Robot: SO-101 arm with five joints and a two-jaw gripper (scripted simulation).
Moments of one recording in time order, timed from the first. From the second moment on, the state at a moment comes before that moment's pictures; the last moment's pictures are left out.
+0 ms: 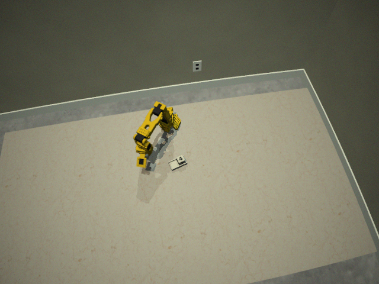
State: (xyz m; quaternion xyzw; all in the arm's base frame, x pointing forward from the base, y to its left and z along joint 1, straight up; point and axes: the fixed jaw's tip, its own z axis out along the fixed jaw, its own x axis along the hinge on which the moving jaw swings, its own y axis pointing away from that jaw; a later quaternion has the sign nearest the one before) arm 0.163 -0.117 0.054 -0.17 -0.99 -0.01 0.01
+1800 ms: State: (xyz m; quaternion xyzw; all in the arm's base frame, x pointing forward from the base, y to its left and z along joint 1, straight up) arm 0.153 -0.147 0.055 -0.25 -0.97 0.01 -0.01
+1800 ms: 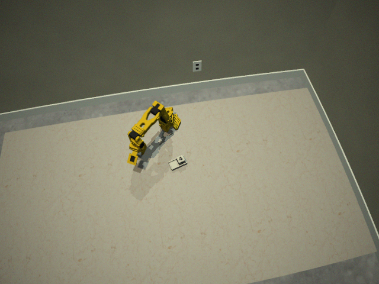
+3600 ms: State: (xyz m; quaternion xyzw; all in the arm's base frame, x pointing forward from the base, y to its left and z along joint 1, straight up) arm 0.154 -0.147 0.036 -0.25 -0.97 0.01 -0.01
